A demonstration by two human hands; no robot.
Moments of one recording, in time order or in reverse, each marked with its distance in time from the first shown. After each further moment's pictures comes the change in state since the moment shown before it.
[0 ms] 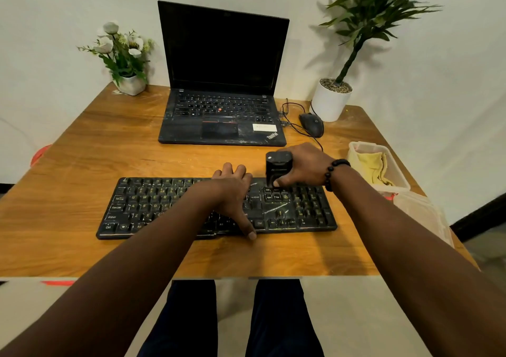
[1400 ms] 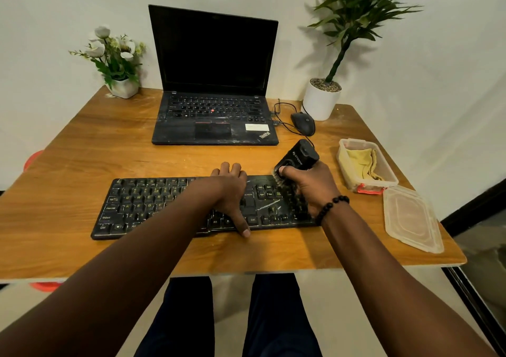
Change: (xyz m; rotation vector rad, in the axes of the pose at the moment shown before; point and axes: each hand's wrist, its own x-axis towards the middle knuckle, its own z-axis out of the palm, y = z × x) left_hand 0.004 0.008 -0.003 0.070 -0.005 -0.009; right_hand -0.046 -0.014 0.046 1.205 0.541 0.544
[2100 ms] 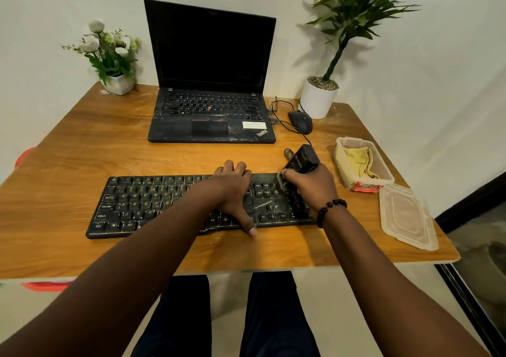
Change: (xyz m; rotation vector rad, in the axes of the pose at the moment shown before) left_hand 0.006 0.007 0.006 -0.001 0.066 0.053; right_hand -0.003 0.005 -0.006 -0.307 0.117 -0.113
